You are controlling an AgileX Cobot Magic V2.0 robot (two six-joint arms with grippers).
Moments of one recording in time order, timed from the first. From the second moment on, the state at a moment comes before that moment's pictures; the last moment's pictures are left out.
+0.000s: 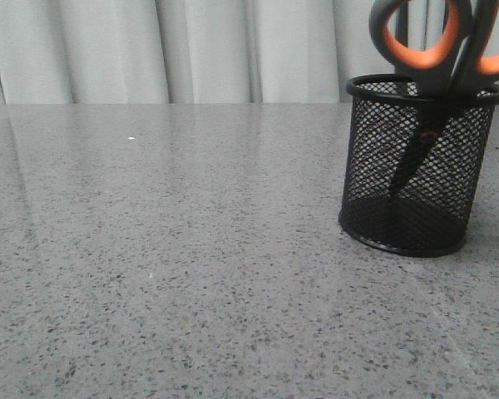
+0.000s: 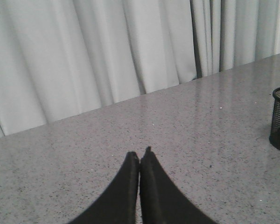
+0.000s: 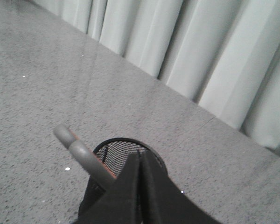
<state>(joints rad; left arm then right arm) -0.65 0.00 -0.48 0.33 0.64 -0.17 0.87 0.39 -0.53 -0.69 0.46 0.34</state>
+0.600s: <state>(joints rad) -0.65 0.00 -0.48 0.27 0.64 -0.17 0.87 0.39 -0.53 -0.76 0.24 0.36</state>
